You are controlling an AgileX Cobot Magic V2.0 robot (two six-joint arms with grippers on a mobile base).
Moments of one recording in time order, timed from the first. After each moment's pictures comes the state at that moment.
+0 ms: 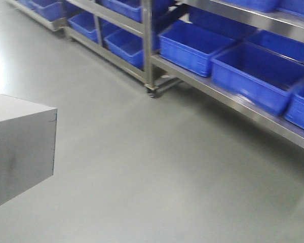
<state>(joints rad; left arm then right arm) -0.43 0.32 -0.30 -0.21 -0.14 0.02 -0.08 -0.01 0.03 0.01 0.22 0.01</state>
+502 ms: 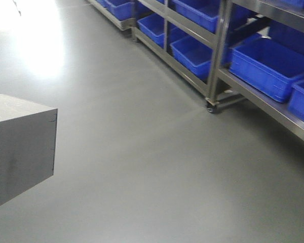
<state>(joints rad) -0.43 0.32 -0.30 -0.21 -0.14 0.02 -0.08 -0.01 0.03 0.01 0.22 0.01</state>
